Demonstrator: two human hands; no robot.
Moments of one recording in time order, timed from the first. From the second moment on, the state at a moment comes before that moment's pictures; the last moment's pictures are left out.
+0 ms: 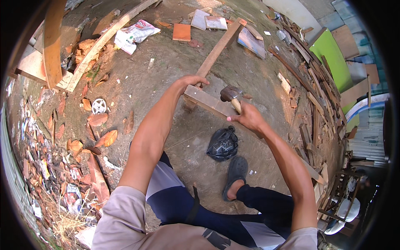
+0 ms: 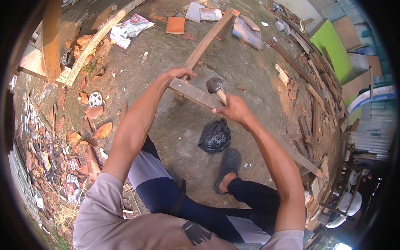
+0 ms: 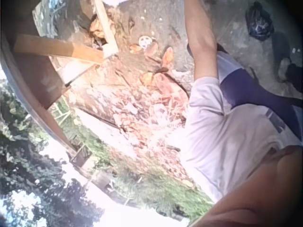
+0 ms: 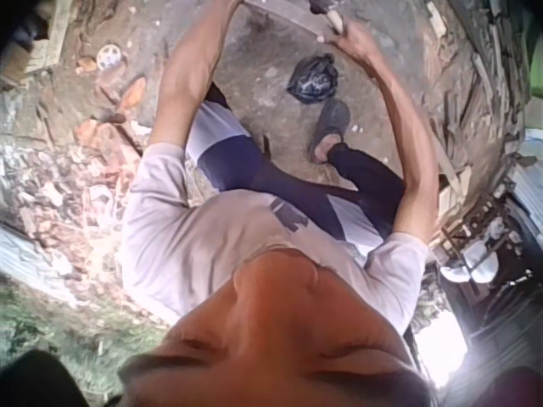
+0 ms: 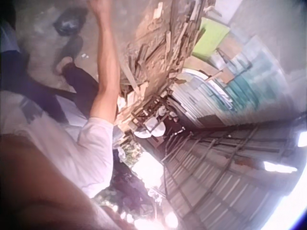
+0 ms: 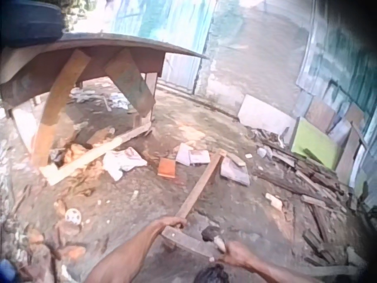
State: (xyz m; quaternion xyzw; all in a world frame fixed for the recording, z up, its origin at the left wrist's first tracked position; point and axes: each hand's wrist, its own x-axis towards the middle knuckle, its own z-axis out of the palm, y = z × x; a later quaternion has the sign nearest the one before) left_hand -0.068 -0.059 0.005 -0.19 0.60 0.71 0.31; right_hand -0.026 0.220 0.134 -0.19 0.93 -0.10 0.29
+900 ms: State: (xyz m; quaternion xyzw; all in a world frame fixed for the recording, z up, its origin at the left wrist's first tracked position) left_hand 0.073 -0.019 -0.031 -0.12 0.85 0.51 -0.09; right_hand 0.021 0.123 0.148 -0.25 0.93 -0.23 0.14
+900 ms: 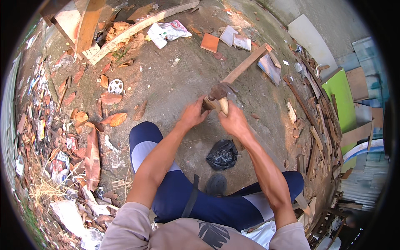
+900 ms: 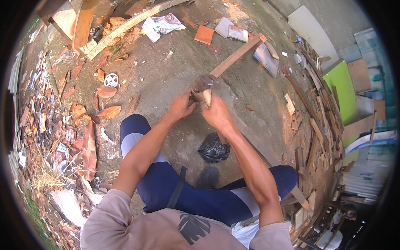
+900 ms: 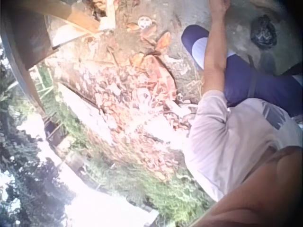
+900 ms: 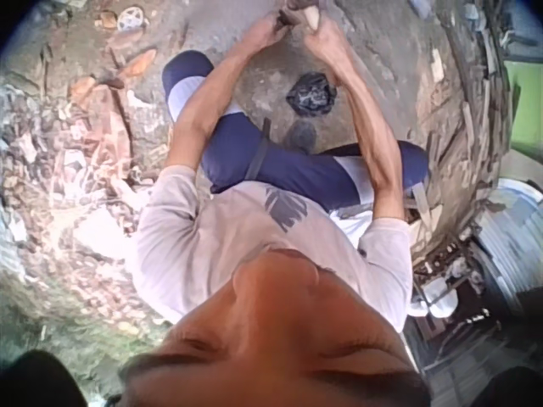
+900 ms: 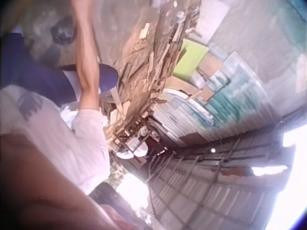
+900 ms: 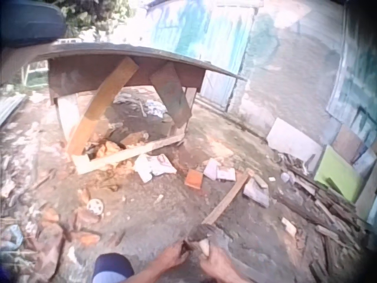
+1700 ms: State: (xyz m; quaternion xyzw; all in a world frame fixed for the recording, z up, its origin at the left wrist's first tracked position) left_hand 0.046 -0.004 -0.033 -0.26 0.85 0.45 -0.12; right_hand 0.020 0.110 0.223 -0.31 0.87 -0.39 0.00
